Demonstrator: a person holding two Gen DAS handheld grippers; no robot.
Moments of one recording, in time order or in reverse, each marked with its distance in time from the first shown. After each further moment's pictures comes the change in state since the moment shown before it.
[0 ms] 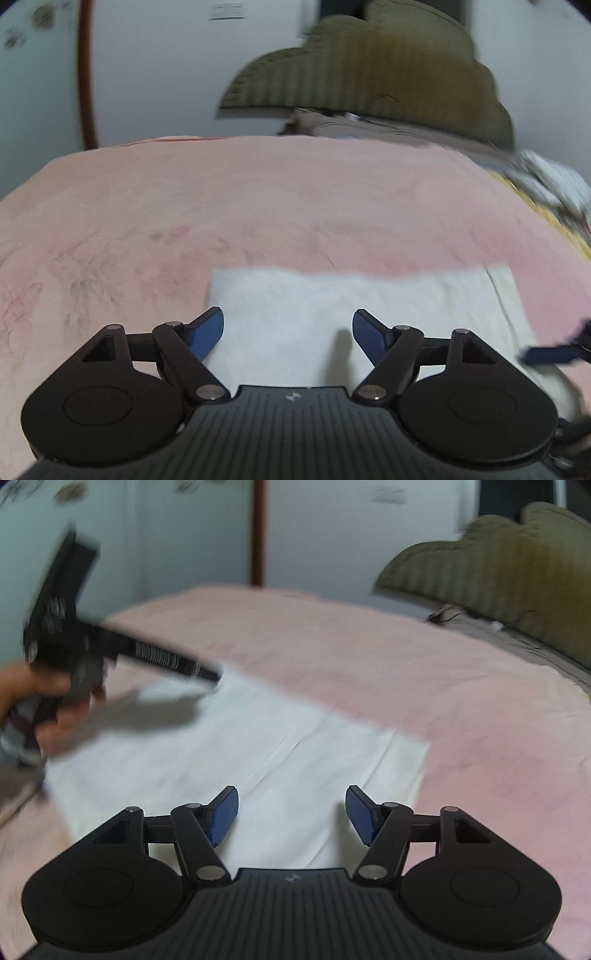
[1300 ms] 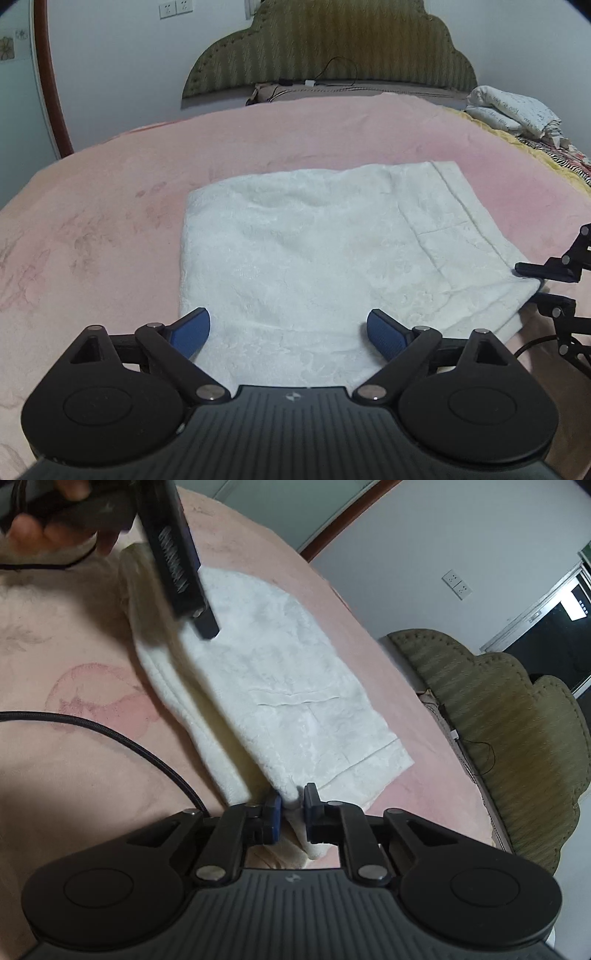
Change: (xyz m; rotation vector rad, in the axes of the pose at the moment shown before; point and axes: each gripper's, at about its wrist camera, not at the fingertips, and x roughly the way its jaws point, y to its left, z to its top) left arm -0.047 -0.026 -0.061 0.148 0.058 -0.041; right arm -0.015 0.073 -0.063 -0.600 0.003 -0.319
